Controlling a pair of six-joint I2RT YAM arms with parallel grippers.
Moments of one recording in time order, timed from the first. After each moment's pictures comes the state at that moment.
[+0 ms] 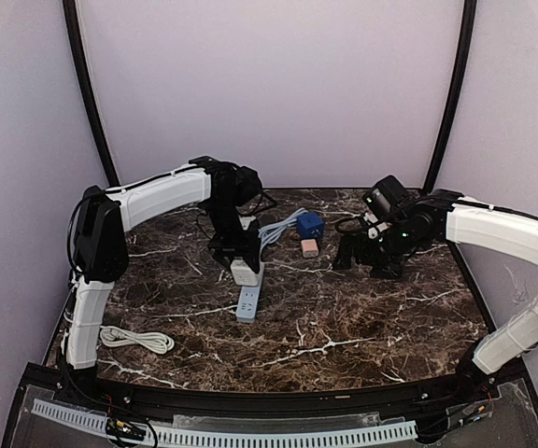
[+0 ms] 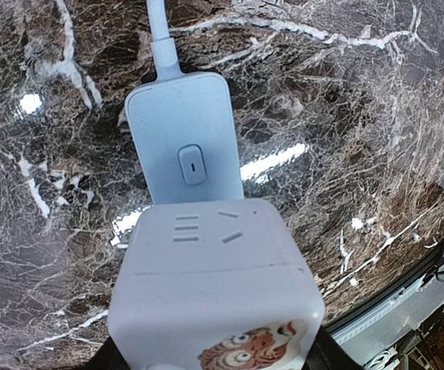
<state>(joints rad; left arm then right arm) -0.71 2.25 2.08 -1.35 0.28 -0.43 0.68 1.42 1.12 -0.79 -0.09 0.73</state>
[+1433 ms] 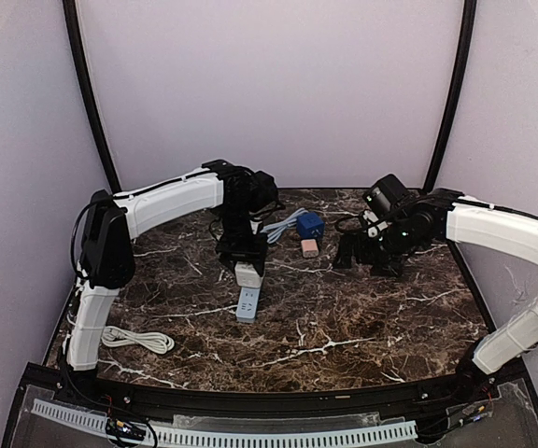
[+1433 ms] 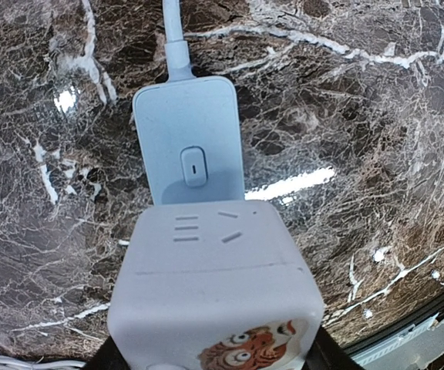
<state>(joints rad) -0.79 2.27 2.13 -1.37 0.12 -0.57 0.68 1.42 1.12 -0.79 -0.08 0.70</state>
